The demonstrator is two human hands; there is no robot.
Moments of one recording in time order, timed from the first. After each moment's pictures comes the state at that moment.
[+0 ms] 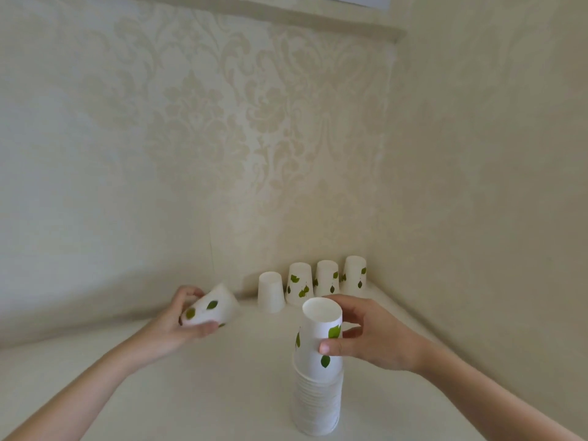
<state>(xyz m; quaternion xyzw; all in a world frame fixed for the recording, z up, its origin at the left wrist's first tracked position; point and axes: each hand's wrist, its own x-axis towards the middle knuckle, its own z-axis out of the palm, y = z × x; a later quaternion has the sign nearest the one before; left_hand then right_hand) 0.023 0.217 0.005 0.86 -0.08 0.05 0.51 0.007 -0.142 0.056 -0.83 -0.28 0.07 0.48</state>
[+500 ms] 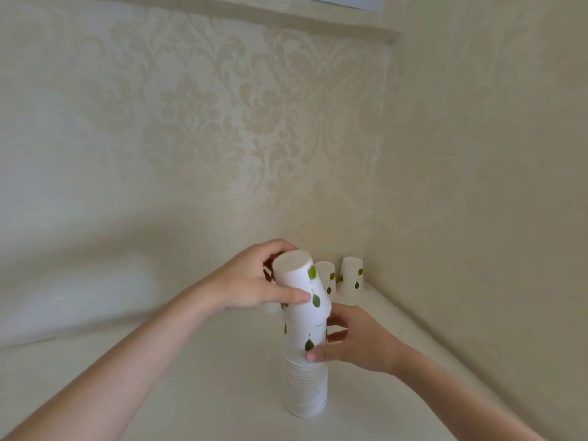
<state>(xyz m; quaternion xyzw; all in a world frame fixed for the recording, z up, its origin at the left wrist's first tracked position) 0.011 0.084 0.122 0.85 -0.23 0.04 0.48 0.022 -0.135 0.035 -0.83 -0.24 0.08 0.49</state>
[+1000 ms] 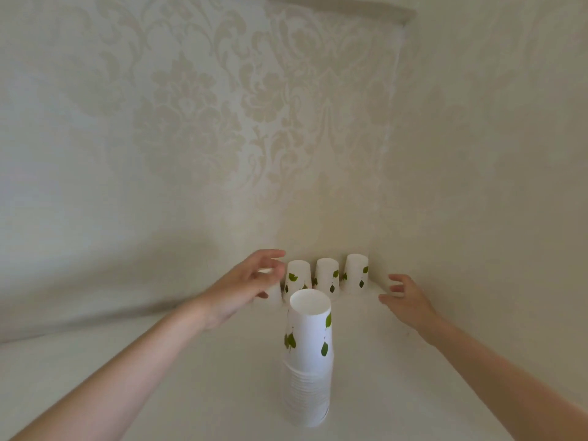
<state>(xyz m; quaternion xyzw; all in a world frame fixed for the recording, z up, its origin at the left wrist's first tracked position) 0.050 0.104 0.070 0.79 -0.14 -0.04 0.59 0.131 -0.216 -0.003 -0.86 0.06 -0.06 0.50</state>
